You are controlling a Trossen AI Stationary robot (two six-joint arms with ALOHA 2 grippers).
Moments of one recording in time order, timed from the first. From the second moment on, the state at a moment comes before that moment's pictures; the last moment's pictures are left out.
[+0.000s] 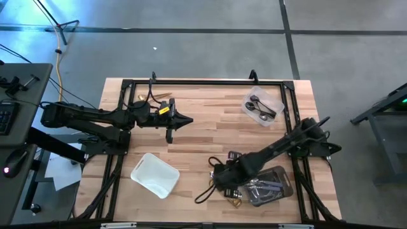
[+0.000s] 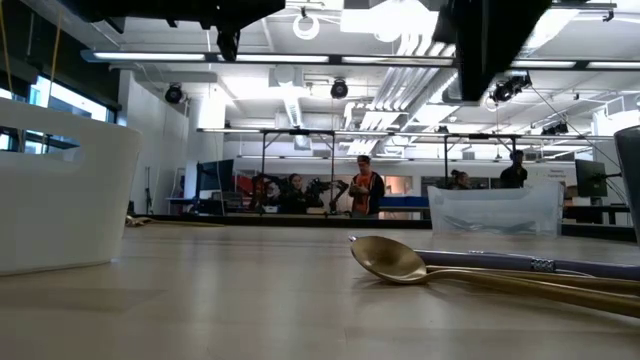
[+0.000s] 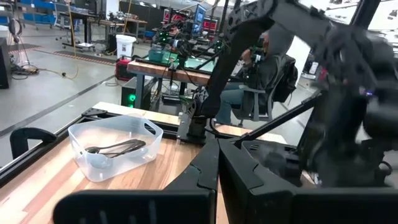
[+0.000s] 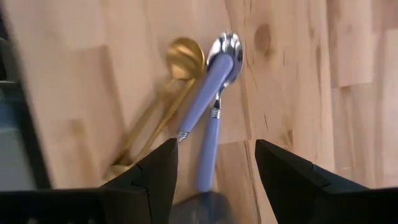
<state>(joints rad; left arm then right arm) 0.05 1.09 0.62 0.47 0.02 -0.18 0.49 1.93 1.64 -1.08 0.10 0.62</state>
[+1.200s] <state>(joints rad) 0.05 1.09 0.62 0.47 0.02 -0.17 0.47 2.12 1.56 -0.96 0.12 0.60</state>
